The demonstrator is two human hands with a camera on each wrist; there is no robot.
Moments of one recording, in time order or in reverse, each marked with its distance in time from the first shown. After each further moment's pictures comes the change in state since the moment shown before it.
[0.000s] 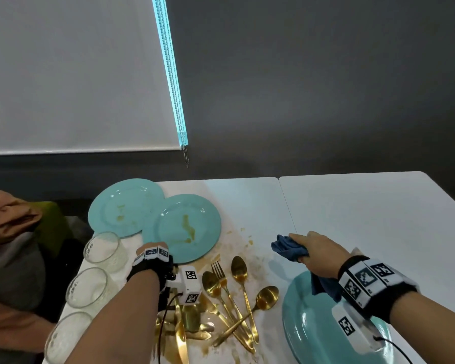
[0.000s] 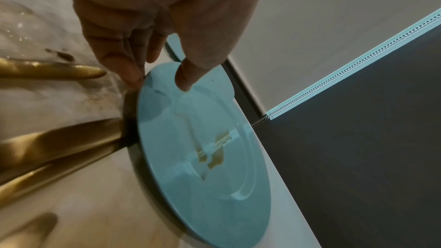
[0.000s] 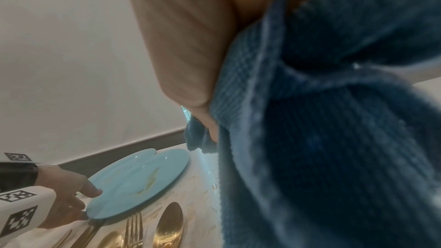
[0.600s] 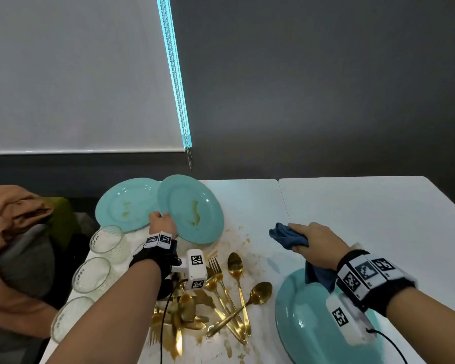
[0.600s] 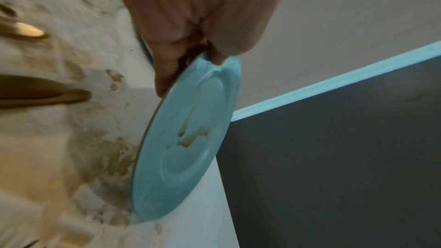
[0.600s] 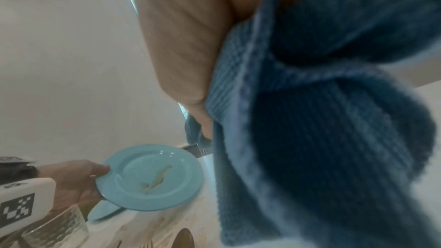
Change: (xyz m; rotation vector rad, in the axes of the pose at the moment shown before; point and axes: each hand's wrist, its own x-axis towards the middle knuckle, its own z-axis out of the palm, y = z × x) left_hand -0.005 0.044 -0.021 -1.067 0.269 -0.171; right_hand -0.012 0.010 -0.013 0.081 0.123 -0.047
